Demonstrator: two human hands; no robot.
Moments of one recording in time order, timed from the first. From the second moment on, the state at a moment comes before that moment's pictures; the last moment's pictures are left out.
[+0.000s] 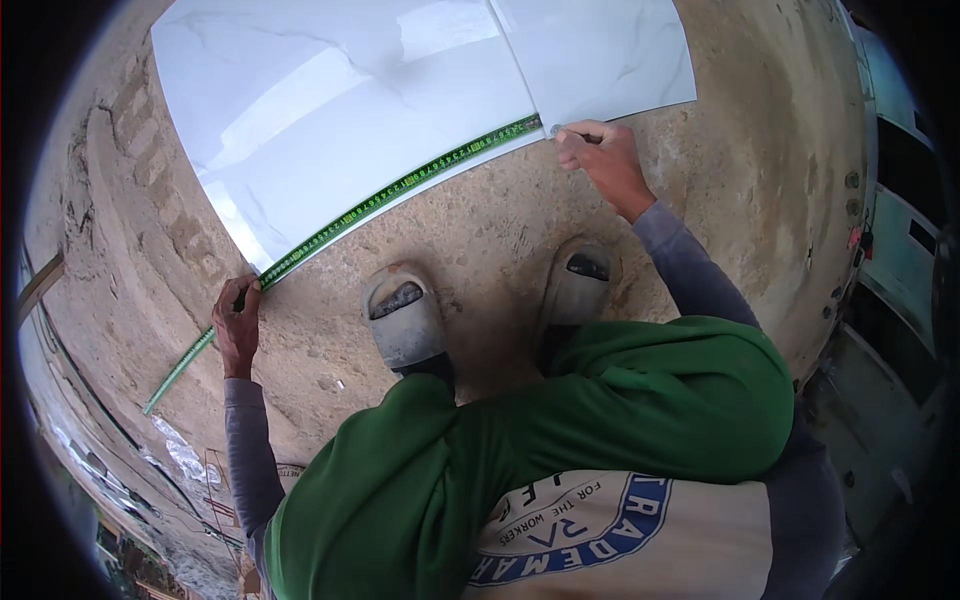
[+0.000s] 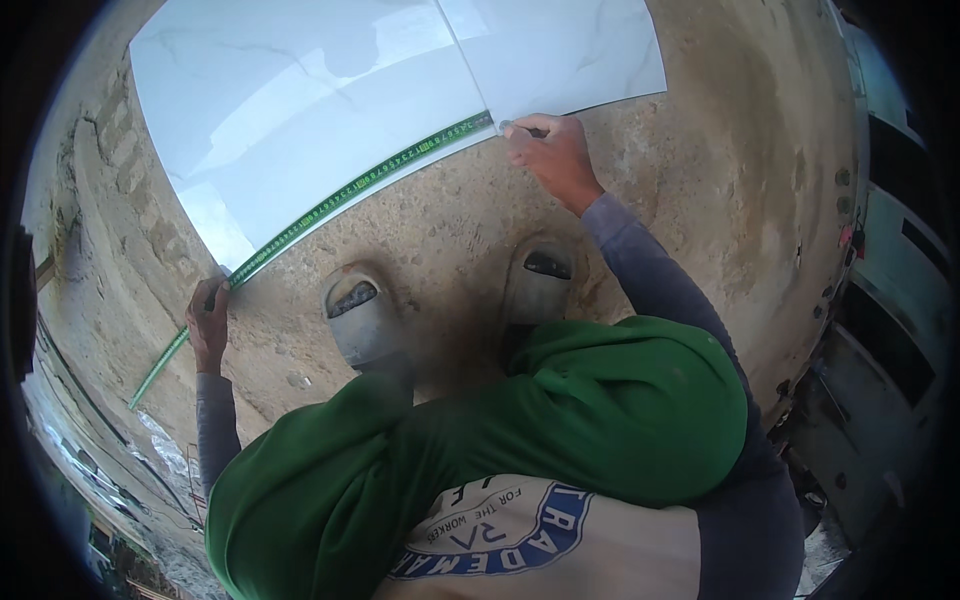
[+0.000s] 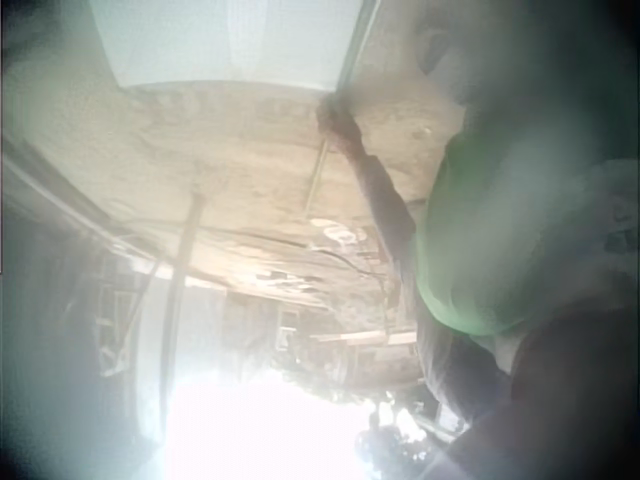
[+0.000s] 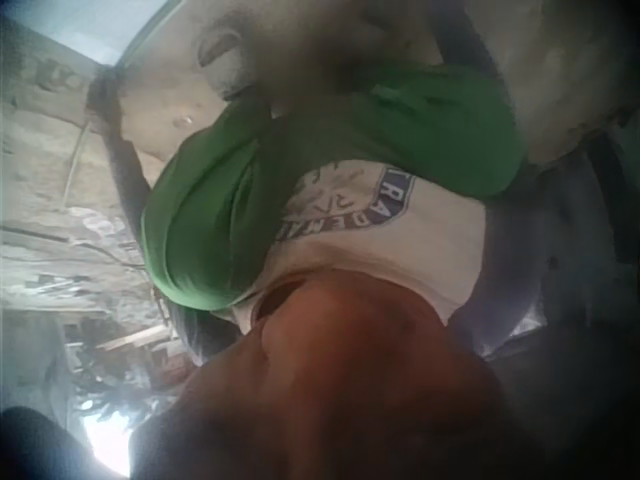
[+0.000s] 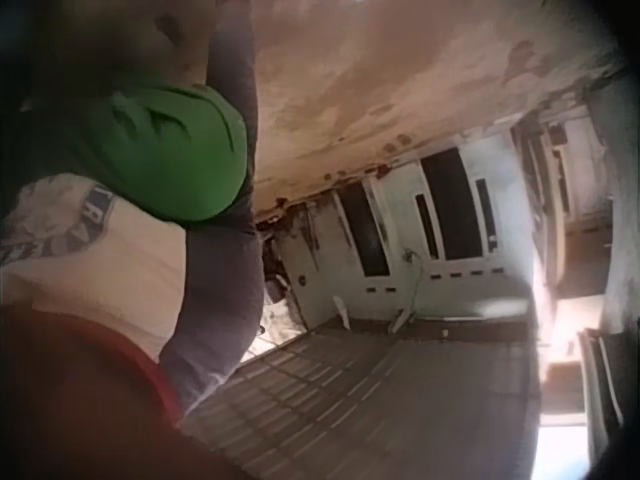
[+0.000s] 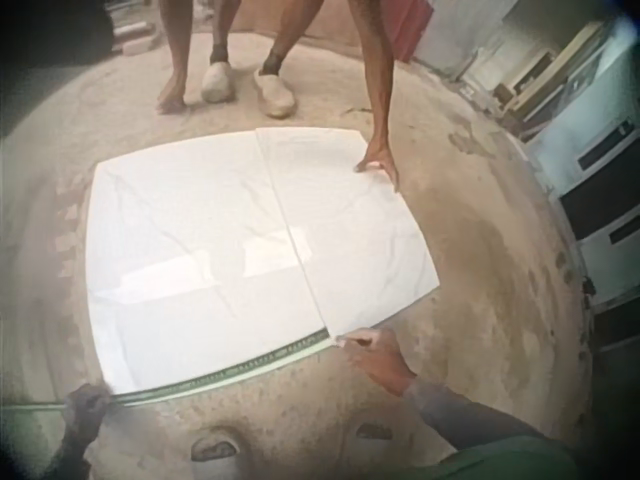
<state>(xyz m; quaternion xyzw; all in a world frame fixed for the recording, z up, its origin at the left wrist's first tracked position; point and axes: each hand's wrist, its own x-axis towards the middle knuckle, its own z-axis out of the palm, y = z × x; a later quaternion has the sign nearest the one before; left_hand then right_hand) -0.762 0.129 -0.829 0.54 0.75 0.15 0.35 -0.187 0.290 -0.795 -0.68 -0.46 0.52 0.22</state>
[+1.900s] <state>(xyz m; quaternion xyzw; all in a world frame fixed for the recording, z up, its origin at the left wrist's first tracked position) -0.778 0.131 -0.838 0.57 0.71 0.16 0.37 -0.199 0.329 -0.808 -0.56 -0.77 0.28 0.14</state>
